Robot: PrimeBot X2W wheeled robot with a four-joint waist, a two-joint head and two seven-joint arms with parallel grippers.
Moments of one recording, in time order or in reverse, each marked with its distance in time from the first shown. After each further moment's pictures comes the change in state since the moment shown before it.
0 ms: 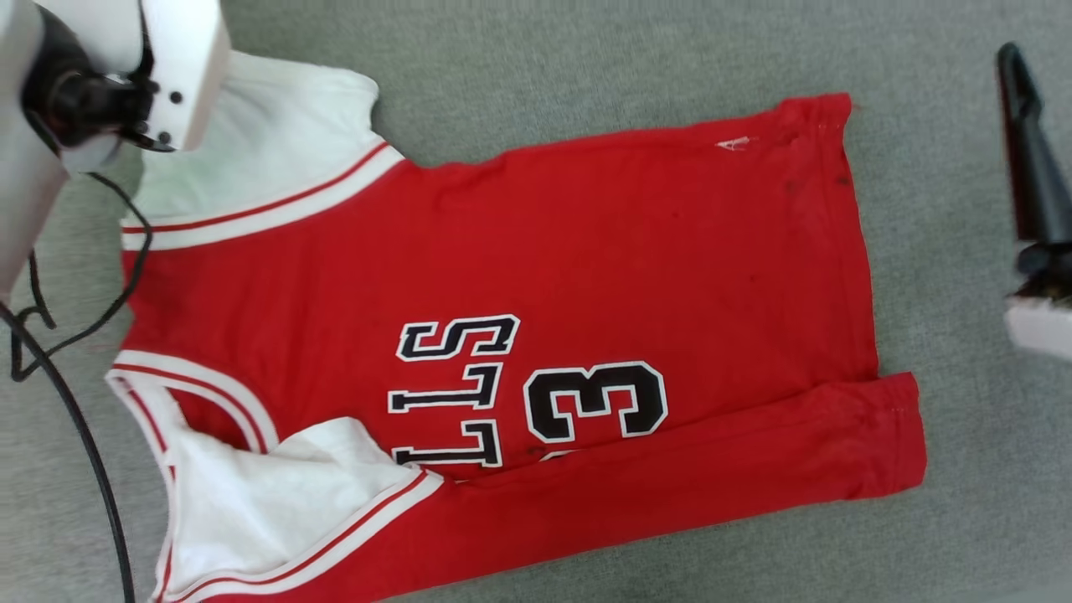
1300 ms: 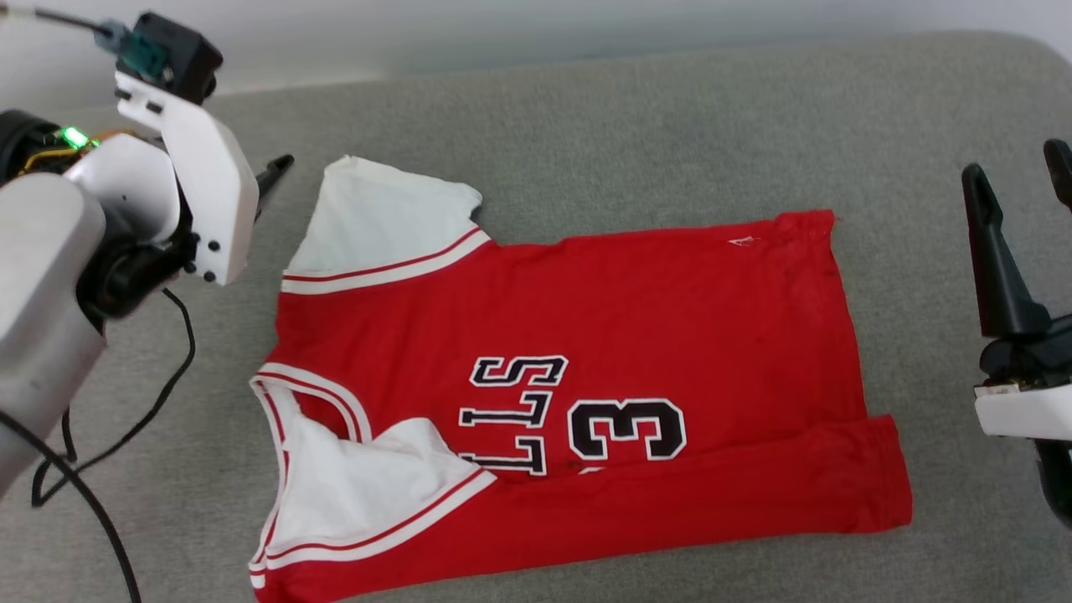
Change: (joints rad) left arm 0.354 0.093 0.114 -0.250 0.049 0.088 -0.422; right arm 0.157 0.012 0.000 0.071 0.136 0.000 0.000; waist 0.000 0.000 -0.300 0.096
